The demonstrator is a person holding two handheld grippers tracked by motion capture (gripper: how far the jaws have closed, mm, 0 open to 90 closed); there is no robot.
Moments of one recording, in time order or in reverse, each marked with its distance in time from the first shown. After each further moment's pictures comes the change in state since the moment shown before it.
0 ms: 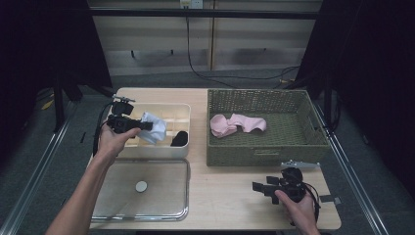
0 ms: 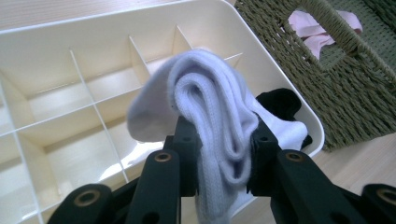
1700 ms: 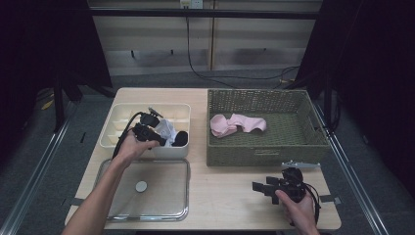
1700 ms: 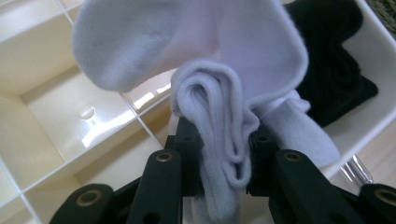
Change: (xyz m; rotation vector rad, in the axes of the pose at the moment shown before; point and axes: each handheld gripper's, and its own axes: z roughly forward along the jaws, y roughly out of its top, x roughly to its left) left arm -0.019 -0.010 0.075 0.312 0.014 0.106; right arm -0.002 -0.001 0.001 -0.005 0.018 0.026
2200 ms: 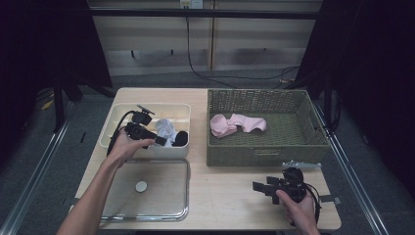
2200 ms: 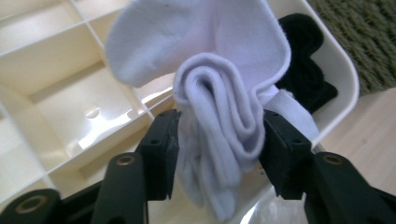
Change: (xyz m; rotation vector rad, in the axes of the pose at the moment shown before) left arm 0.016 -0.010 -0.025 -0.074 -0.099 -0.005; right arm -0.001 0.000 -0.001 -0.004 0.001 0.002
